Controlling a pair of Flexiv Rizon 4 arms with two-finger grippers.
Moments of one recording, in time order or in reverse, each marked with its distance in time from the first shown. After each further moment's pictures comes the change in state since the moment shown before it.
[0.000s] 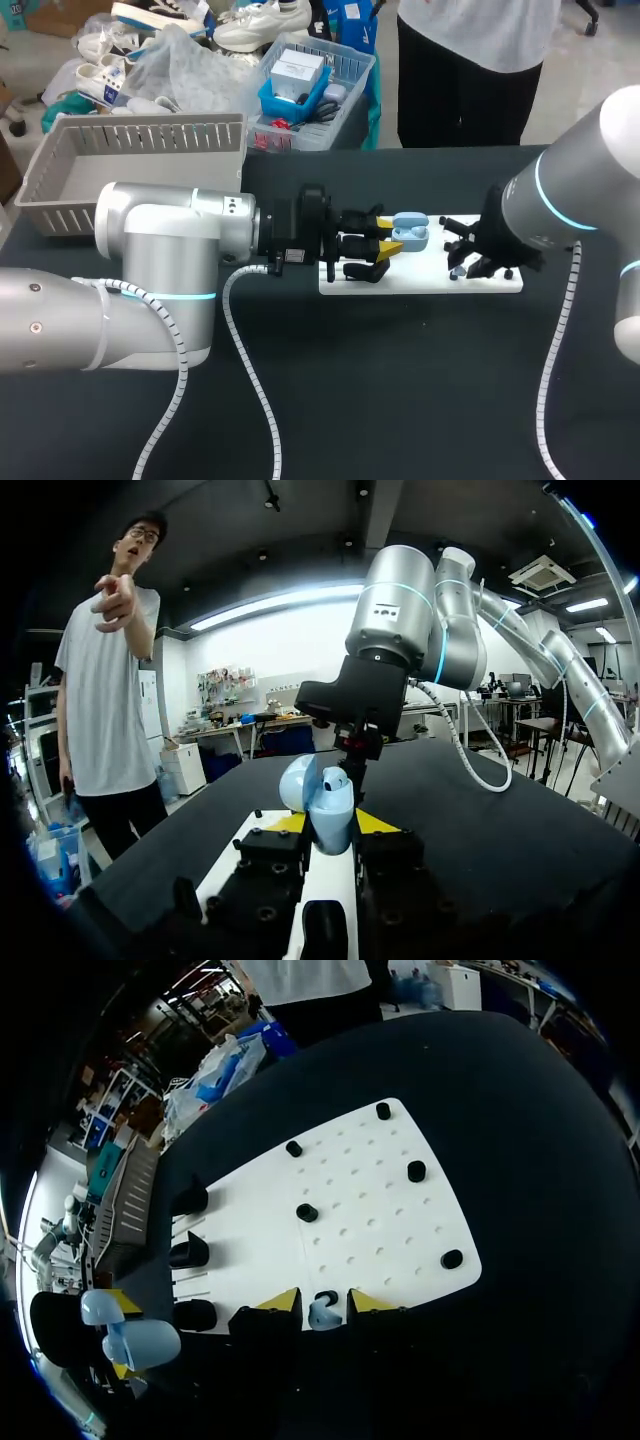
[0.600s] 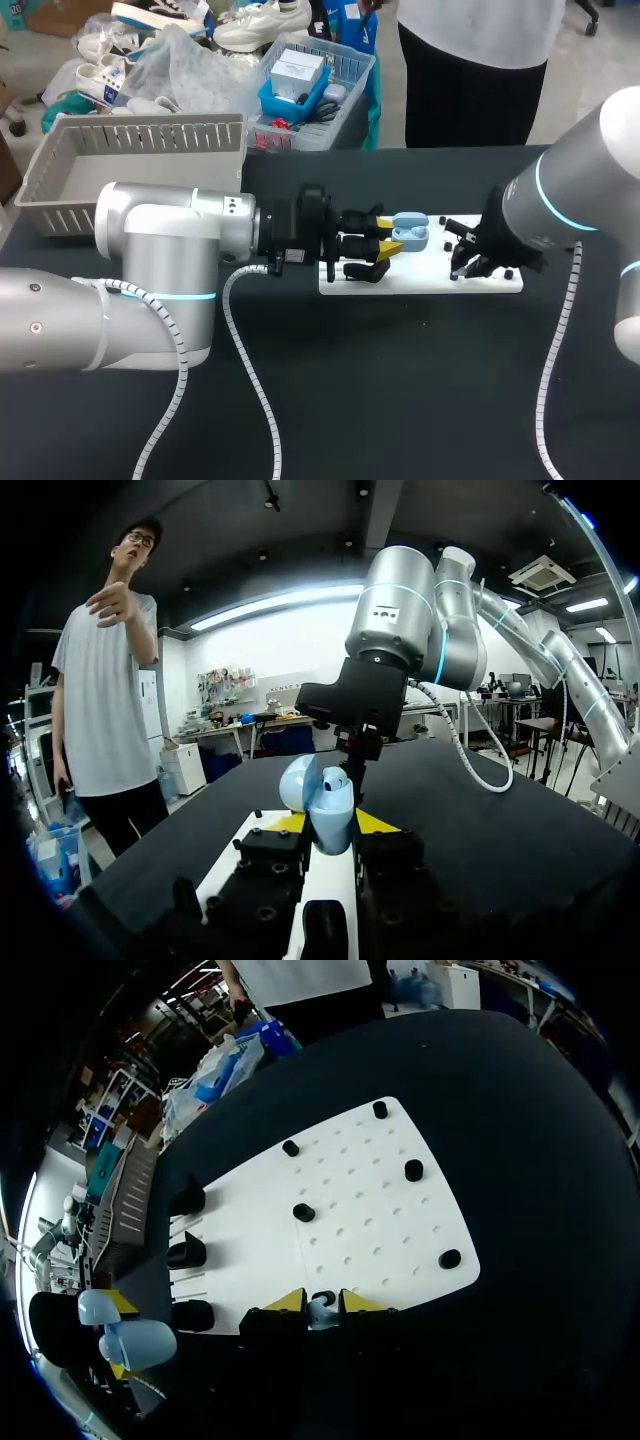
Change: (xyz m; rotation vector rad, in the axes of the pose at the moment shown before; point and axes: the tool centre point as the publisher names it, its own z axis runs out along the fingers) left arm 0.000 0.000 0.000 0.000 0.000 0.000; right arm 0.000 -0.002 0.001 0.003 0.001 0.000
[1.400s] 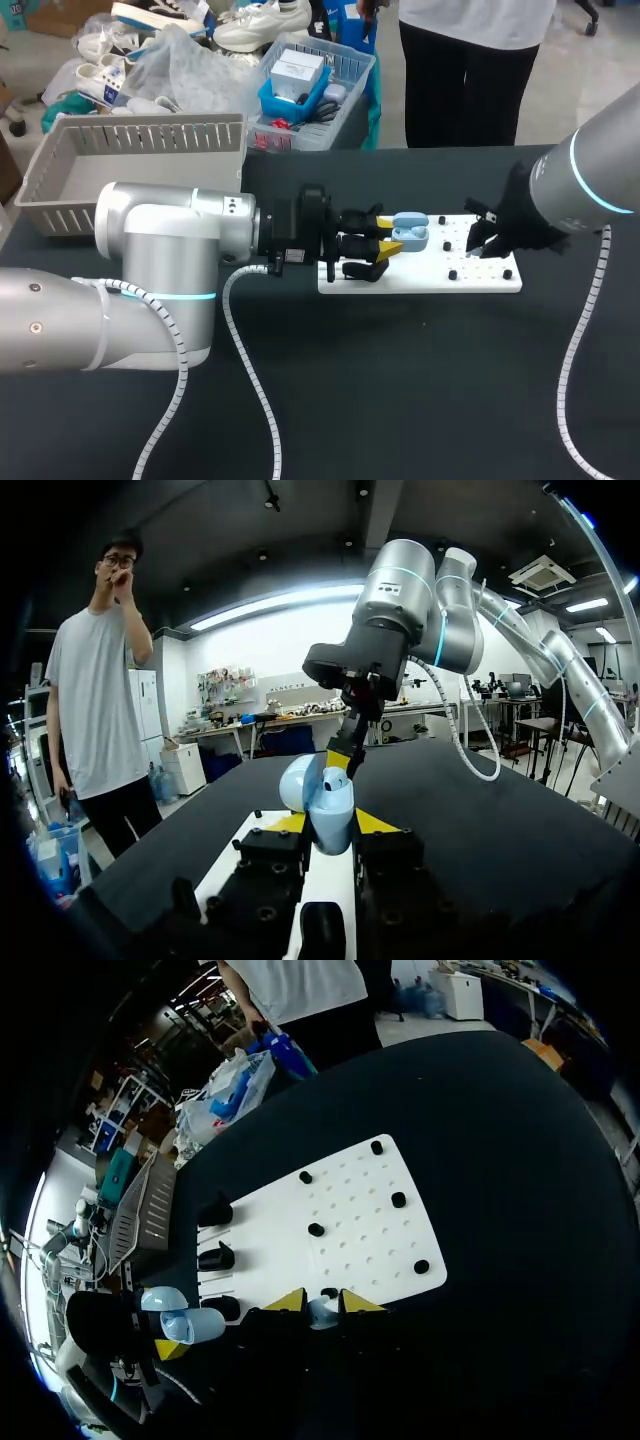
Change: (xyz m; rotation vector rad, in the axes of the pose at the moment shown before) left arm 0.000 0.000 0.000 0.000 0.000 0.000; right arm -0.014 0.005 -0.053 -0.037 -0.047 -0.016
